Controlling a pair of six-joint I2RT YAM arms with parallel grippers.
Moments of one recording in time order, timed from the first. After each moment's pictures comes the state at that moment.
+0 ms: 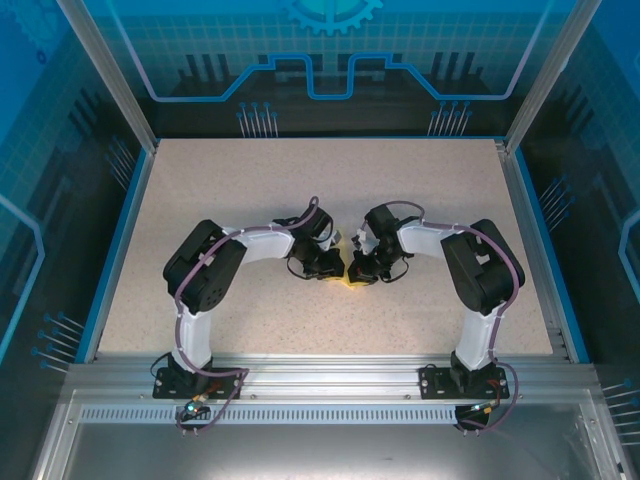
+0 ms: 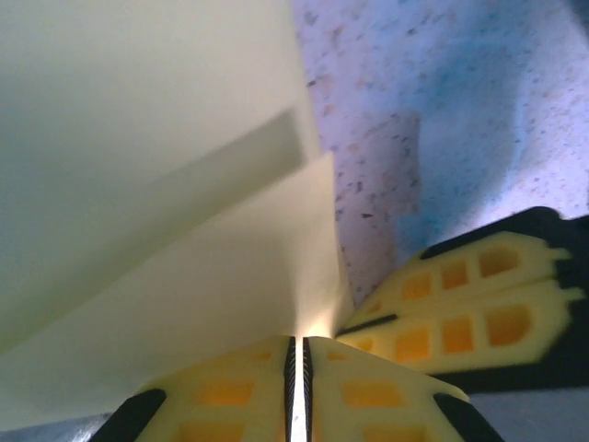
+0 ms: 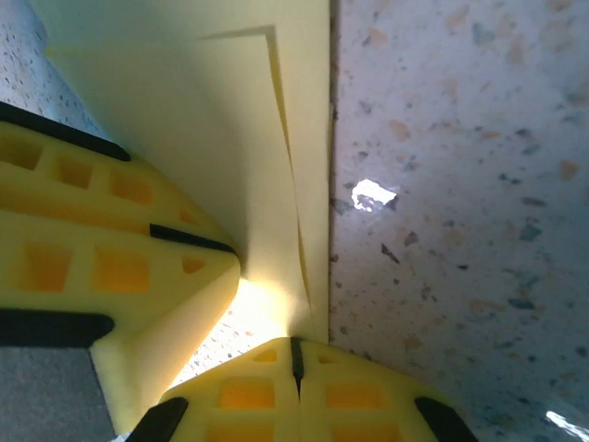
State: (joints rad) left arm -0.60 1.99 1.18 -0.38 0.54 -0.64; right arm 0.46 1.88 1.04 -0.57 -0.60 0.40
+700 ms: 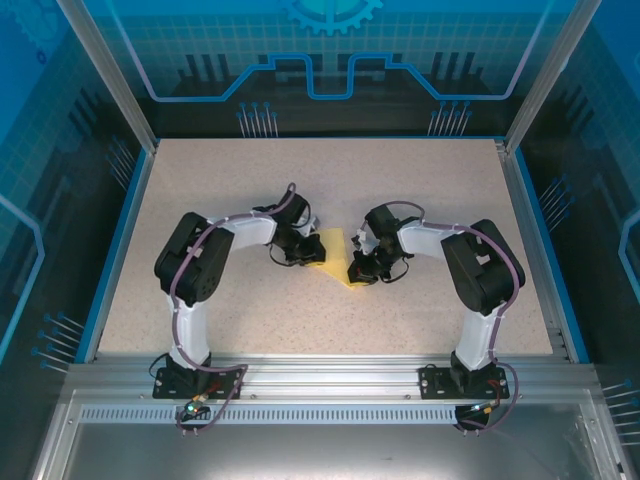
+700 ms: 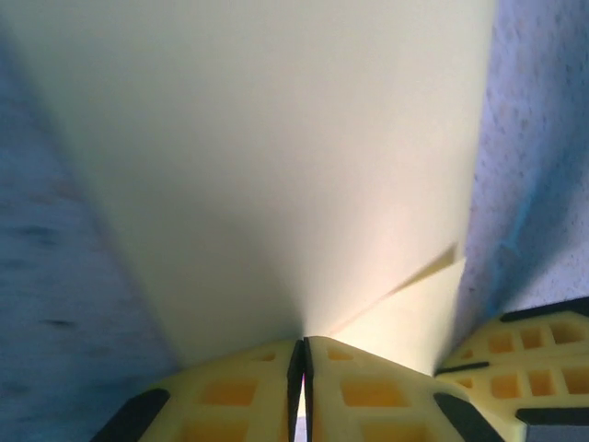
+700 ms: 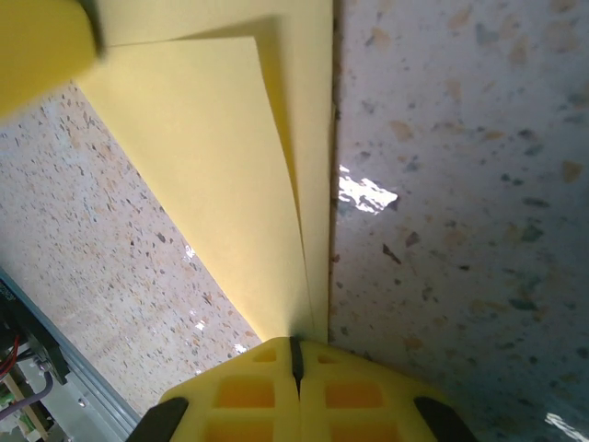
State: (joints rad) left arm -0.41 2.00 1.21 -0.45 0.53 -0.53; right arm 0.46 1.88 1.03 -0.56 -0.60 0.40
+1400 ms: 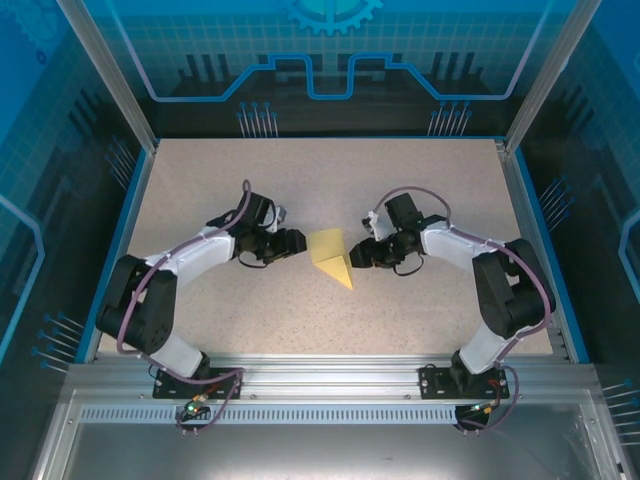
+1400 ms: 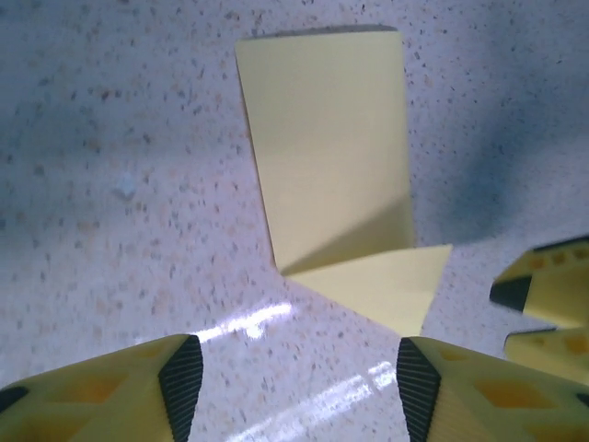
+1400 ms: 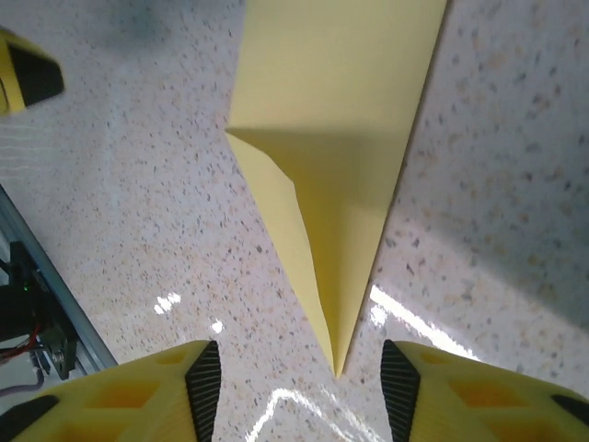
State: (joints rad) left arm -0.34 1.55 0.90 -0.37 0.44 -0.64; right arm 0.38 1.68 0.98 -0.46 -0.64 0.23
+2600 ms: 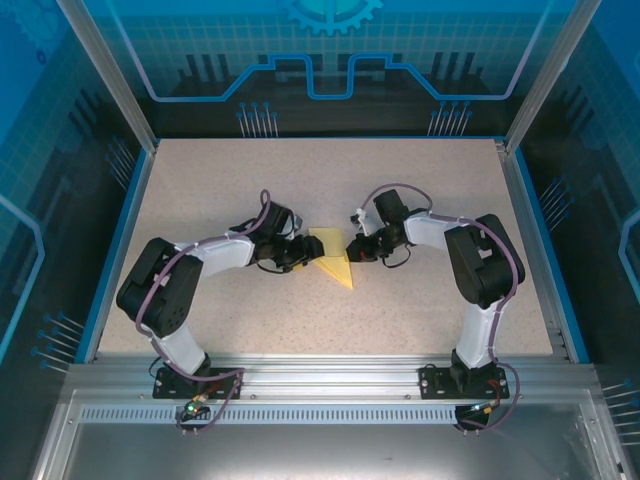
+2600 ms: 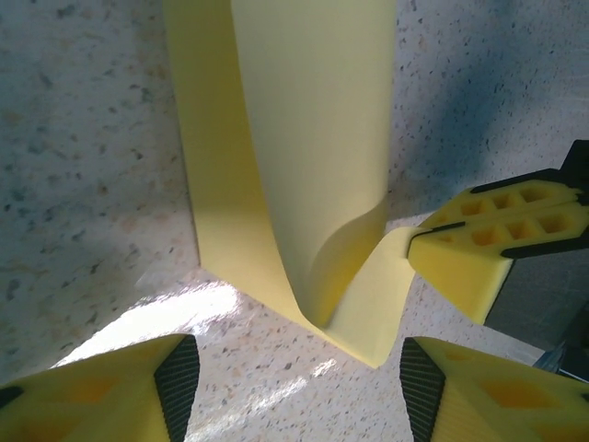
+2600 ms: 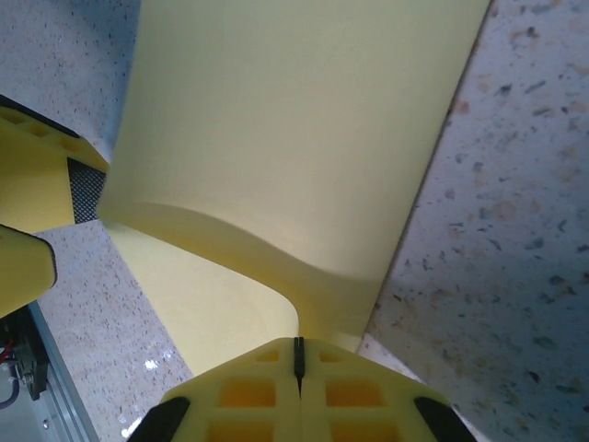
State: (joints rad) left arm -0.44 1.72 0.92 -0.18 0.47 -0.80; right arm 0.38 1.92 1.10 -0.39 -0.68 0.18
